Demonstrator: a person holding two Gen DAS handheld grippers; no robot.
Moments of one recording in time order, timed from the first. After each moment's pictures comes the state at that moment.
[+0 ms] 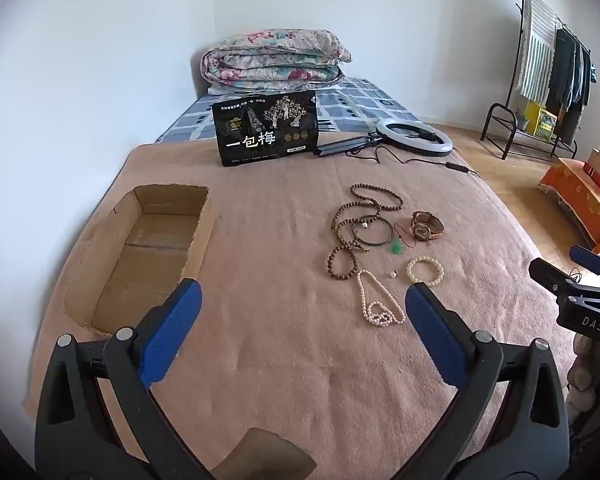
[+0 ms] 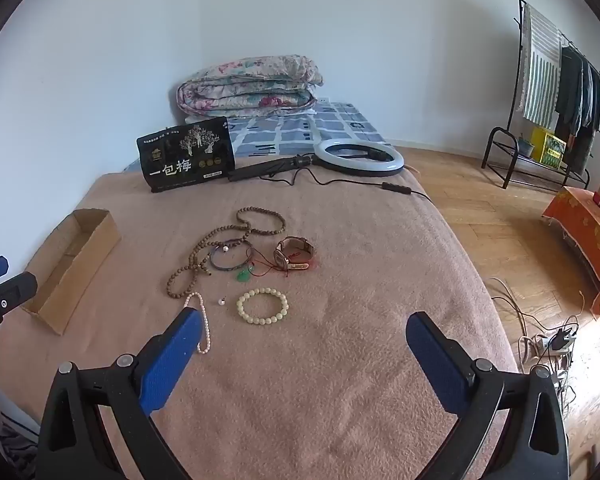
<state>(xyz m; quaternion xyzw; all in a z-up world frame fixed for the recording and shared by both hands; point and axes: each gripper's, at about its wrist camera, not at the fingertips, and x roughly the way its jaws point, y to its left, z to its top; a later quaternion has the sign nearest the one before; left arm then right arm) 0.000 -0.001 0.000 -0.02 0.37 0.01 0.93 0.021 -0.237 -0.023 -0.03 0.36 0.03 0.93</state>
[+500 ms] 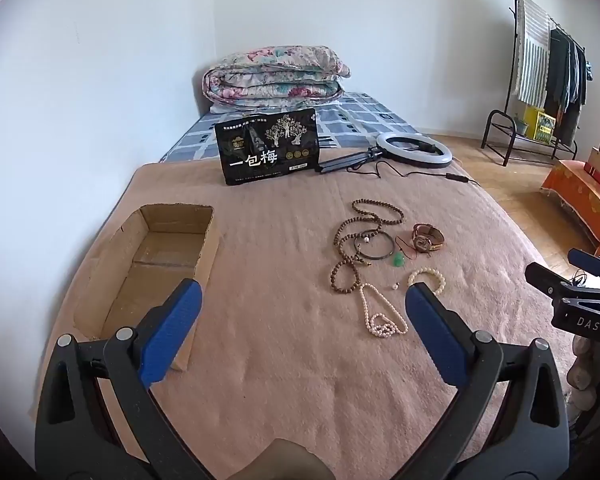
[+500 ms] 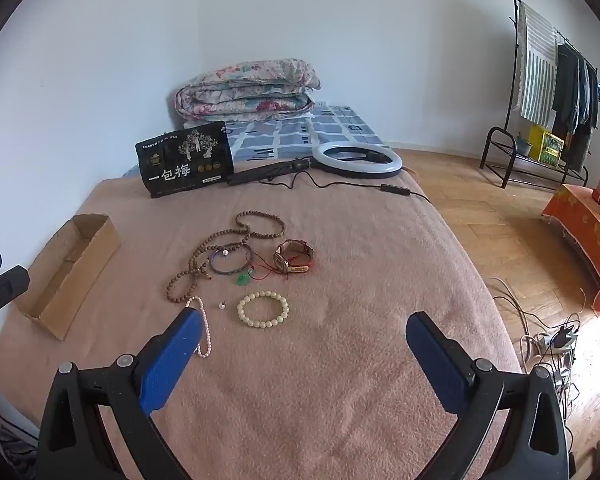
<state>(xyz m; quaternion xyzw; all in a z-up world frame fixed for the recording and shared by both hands) -0.007 -0.002 0.012 0.00 0.33 0.02 0.94 0.019 -0.240 -0.022 -0.02 0.35 0.03 0.93</state>
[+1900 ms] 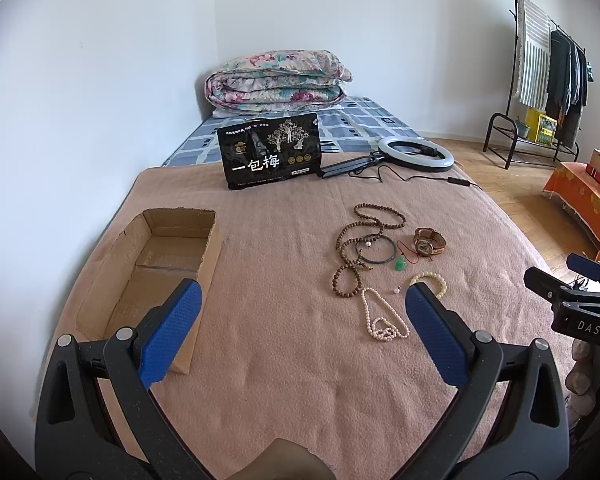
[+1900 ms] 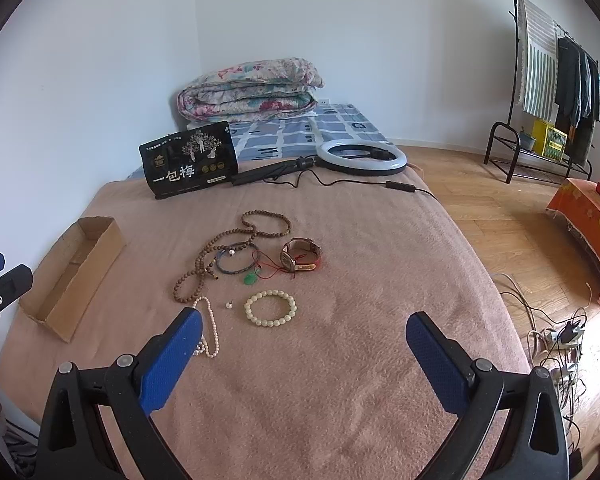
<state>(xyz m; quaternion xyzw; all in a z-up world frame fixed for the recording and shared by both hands) -0.008 -0.005 0.015 0.00 0.32 0.02 0.95 0.021 -0.236 -0.028 -0.01 0.36 0.03 0.93</state>
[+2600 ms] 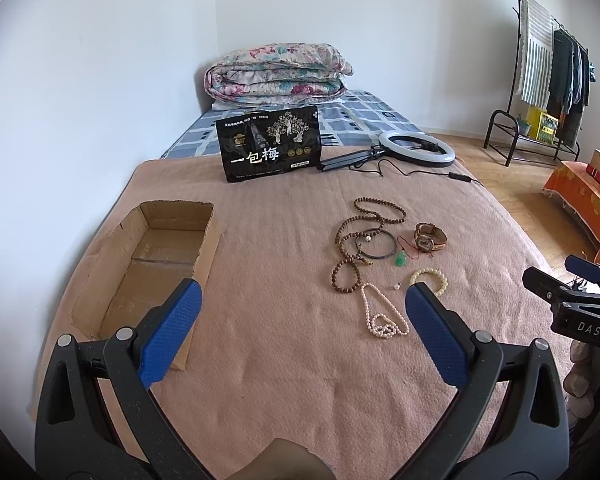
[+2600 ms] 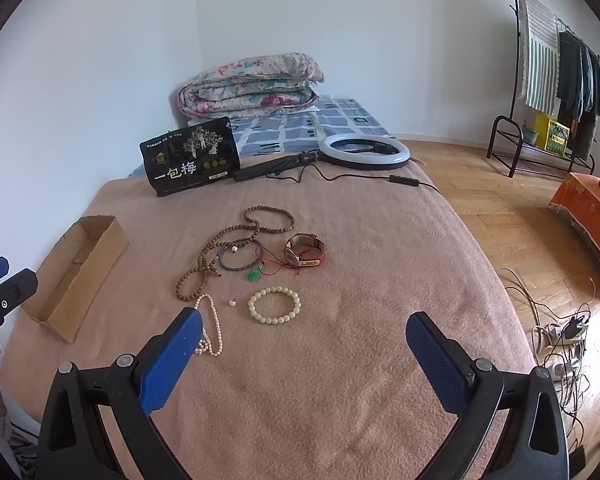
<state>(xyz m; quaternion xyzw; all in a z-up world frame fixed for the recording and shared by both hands) -0.006 -0.003 0.006 0.00 0.33 0.02 0.94 0.025 -0.236 -0.032 0.00 0.37 0.04 0.93</state>
